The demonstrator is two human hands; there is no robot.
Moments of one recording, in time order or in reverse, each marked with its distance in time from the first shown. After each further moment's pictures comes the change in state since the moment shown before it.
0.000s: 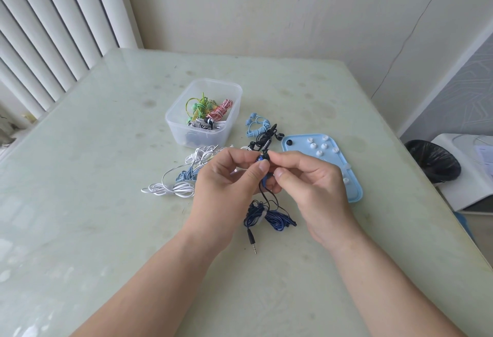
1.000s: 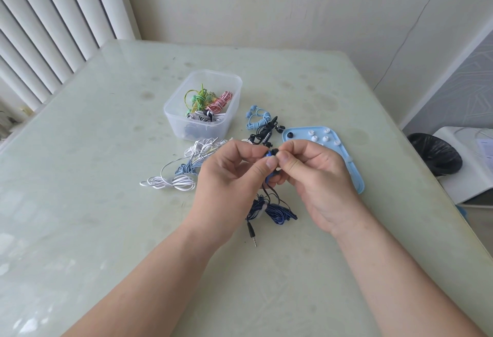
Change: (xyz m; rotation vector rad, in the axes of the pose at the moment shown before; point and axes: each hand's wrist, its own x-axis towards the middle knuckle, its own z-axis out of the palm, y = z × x) left_hand 0.004 -0.011 -0.005 0.083 -0.053 0.058; right_hand 0.011 -0.001 -0.006 0.124 -0.055 0.107
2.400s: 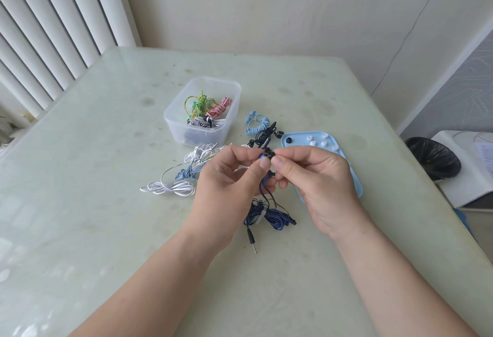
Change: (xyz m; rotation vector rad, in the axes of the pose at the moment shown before) left_hand 0.002 -0.003 -0.001 -0.064 0.004 -0.031; right_hand -0.002 -0.007 0.002 -0.041 0.093 -0.059
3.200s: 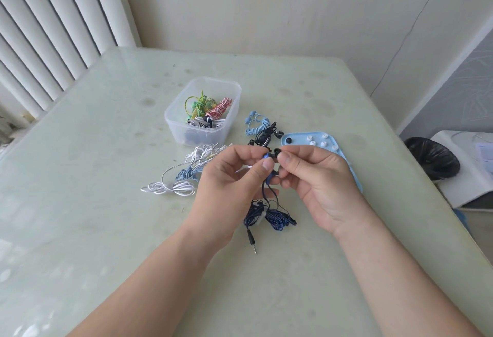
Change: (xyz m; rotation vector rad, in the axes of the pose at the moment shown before) left_hand 0.001 0.003 -0.001 -0.012 -0.051 -0.025; right_hand 0.005 -0.005 -0.001 0.183 -0.034 0.166
